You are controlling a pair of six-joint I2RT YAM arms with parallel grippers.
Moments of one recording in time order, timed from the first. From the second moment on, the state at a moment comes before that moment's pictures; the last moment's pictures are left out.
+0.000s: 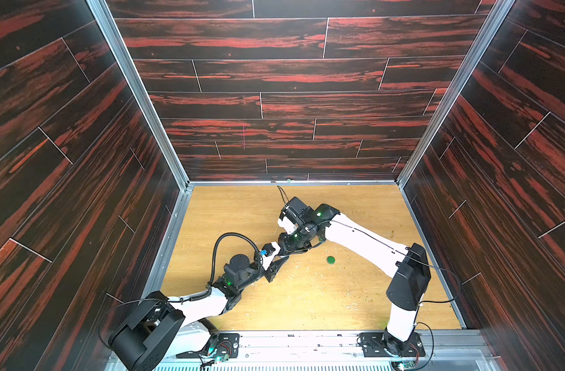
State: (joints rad) left arm -0.63 1.24 0.26 0.88 0.32 0.10; right arm 0.90 1.87 1.76 -1.06 -0.30 0.55
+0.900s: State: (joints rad) left arm -0.63 1.31 0.26 0.98 0.45 0.06; right arm 0.77 1.45 1.56 -0.84 -0.18 0.13
